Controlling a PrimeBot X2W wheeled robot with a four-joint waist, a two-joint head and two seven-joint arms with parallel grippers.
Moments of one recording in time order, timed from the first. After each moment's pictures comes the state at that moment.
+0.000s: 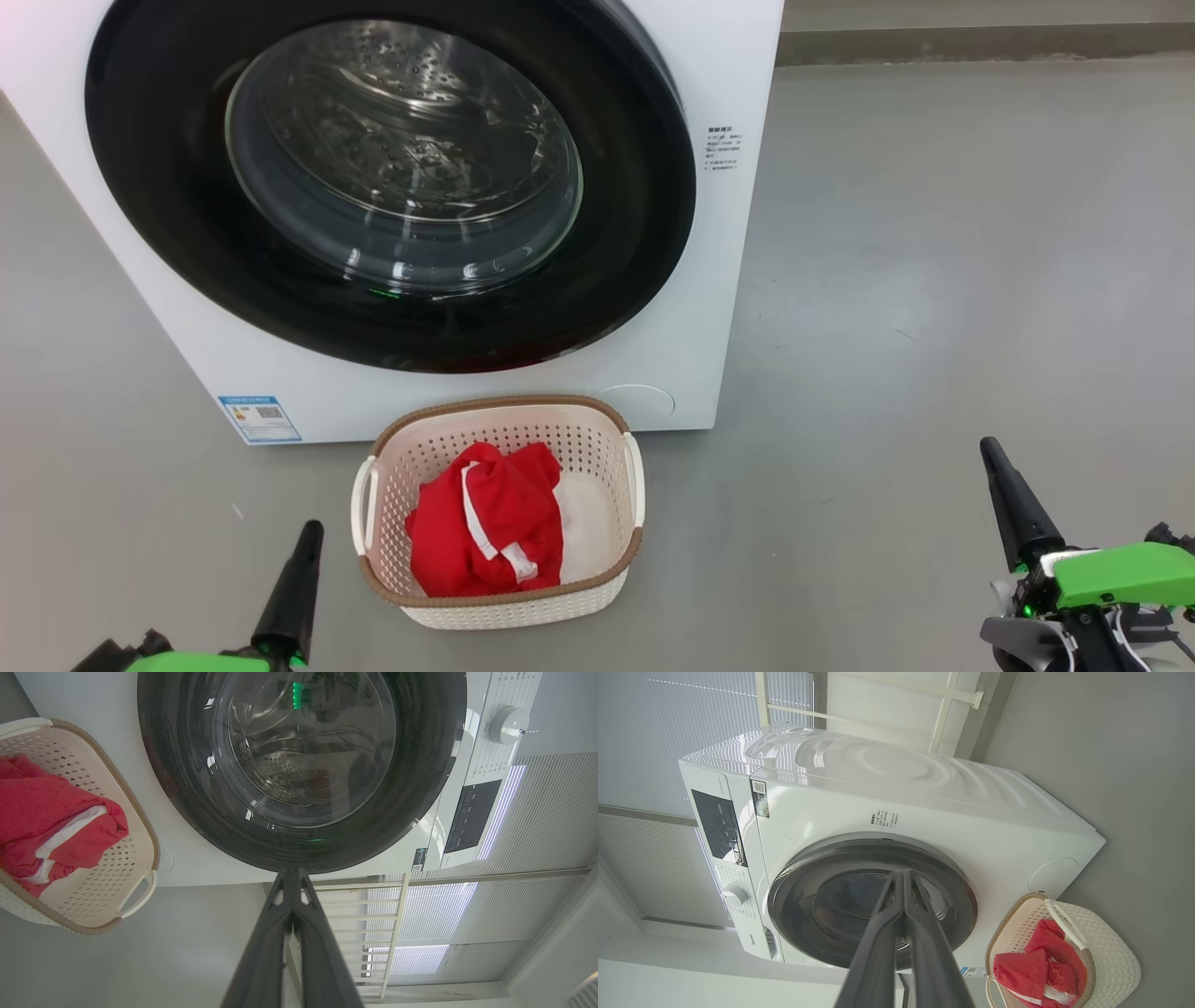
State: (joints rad) left arm -0.05 0.09 -0.02 0.25 -1.60 -0.11 0.03; right arm -0.06 -0.03 -0.13 0.27 1.52 0.13 0.09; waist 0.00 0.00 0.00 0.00
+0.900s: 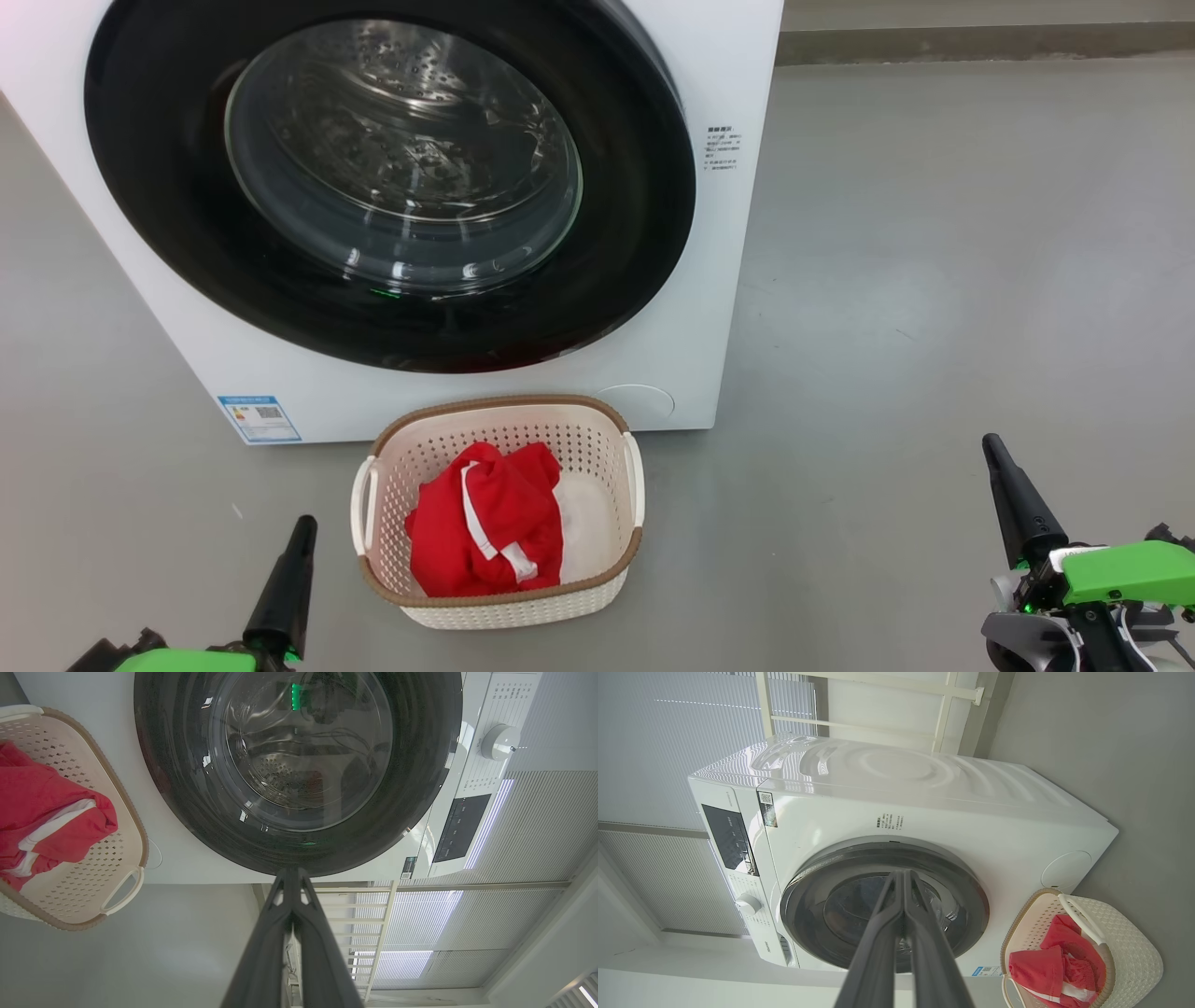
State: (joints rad) left arm -0.07 0.09 -0.01 0.26 -1.68 -0.12 0.04; right arm -0.07 -0.03 -0.14 0.28 1.60 0.13 0.11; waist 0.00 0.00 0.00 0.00
